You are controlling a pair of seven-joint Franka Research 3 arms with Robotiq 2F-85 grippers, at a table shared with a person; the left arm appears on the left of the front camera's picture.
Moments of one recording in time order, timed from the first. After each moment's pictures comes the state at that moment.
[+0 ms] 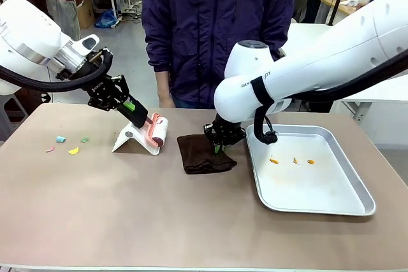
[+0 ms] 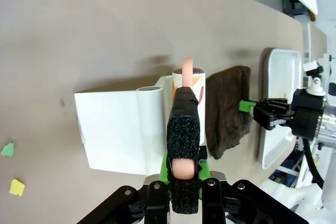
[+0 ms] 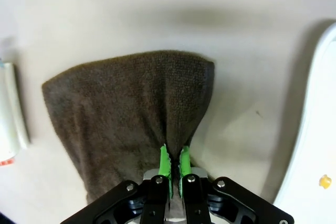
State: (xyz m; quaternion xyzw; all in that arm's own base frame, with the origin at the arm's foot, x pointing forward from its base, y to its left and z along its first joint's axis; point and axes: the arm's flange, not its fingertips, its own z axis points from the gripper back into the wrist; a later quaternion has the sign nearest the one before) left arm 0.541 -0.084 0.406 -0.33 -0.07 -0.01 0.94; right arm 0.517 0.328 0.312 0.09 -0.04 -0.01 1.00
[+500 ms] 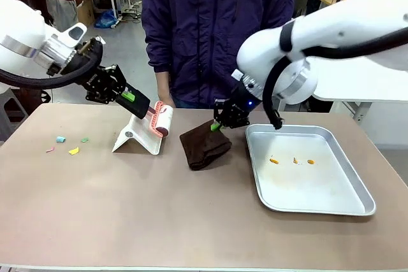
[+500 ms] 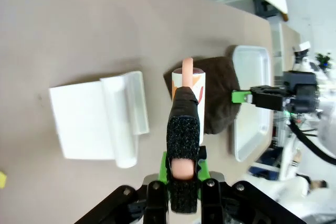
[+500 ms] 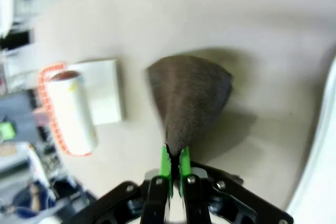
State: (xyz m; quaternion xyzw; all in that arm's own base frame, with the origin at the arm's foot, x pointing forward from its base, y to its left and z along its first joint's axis) left arm 0.515 -0.072 0.433 -0.40 -0.08 -0.02 0.91; right arm 0.529 0.269 0.363 0.34 -0.03 -0.02 0.94
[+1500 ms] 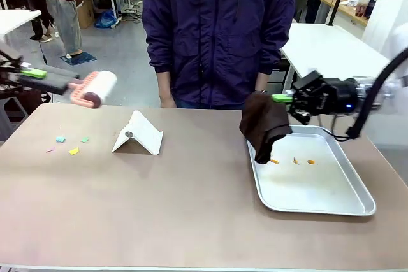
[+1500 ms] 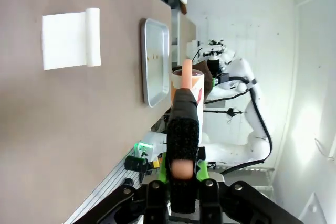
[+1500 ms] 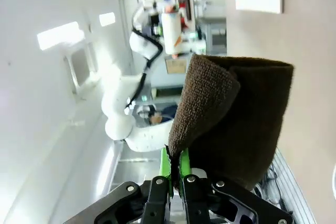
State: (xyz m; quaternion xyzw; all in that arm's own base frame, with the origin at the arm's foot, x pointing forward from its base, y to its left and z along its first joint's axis) left arm 0.426 0.133 0.456 -0.62 -0.03 0.01 0.78; right arm 0.428 0.076 0.399 0.71 0.07 0.01 0.70
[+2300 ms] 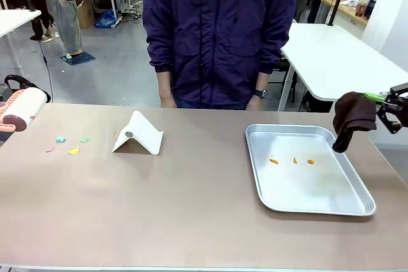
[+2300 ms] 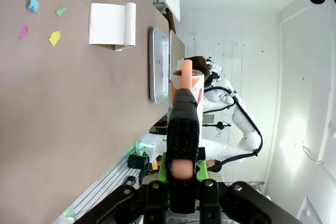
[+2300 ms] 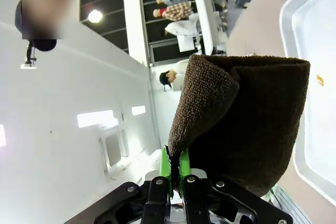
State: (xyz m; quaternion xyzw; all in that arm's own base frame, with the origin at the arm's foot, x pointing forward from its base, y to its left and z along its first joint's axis) left arm 0.335 0.258 0.406 -0.65 -0.07 0.06 0.76; right arm 0.383 -0.122 0.380 0.73 -0.06 -0.18 0.66
